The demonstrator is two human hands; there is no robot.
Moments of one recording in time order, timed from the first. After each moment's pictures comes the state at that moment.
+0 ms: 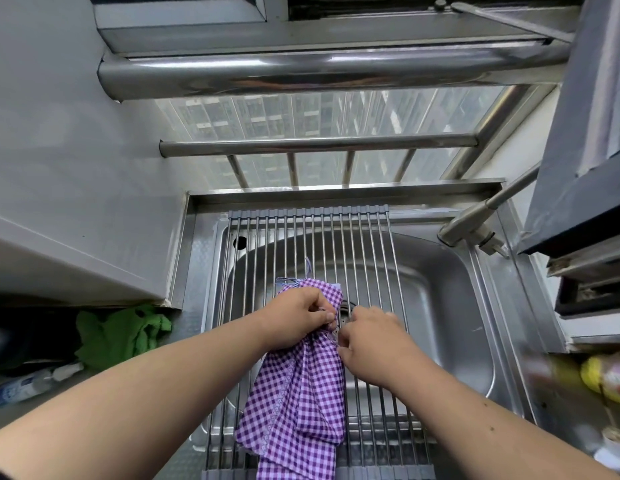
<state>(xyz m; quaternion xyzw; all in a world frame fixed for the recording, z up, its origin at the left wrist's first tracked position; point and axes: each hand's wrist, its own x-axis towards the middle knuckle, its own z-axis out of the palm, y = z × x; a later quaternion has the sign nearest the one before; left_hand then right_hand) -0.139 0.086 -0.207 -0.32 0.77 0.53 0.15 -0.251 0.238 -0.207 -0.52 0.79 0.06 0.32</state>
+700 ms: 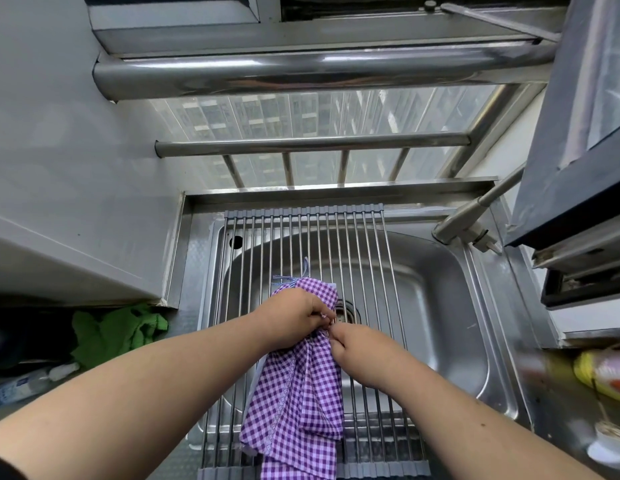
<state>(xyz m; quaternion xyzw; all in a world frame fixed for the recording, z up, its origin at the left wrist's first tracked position) -0.146 0.088 -0.207 -0.23 0.88 0.36 0.21 -0.243 0.243 -0.215 -0.42 0.78 -0.06 0.45</state>
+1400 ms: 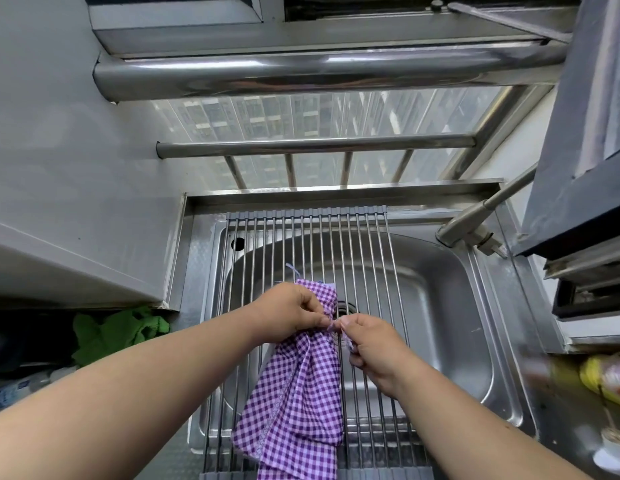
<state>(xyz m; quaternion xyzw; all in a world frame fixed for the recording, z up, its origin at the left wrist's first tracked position) -0.140 0.069 -0.203 -0.34 0.74 0.54 0.19 -0.243 0.246 -0.239 0.01 0.67 -0.47 0.57</state>
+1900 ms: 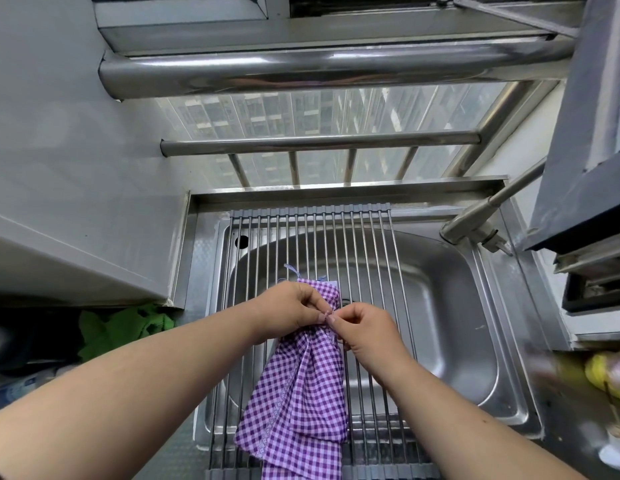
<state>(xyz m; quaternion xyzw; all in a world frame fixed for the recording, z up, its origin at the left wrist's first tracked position) -0.132 0.064 -0.209 -0.35 0.69 0.61 0.18 -0.237 0.237 -0.235 -0.15 0.76 -0.43 0.46</state>
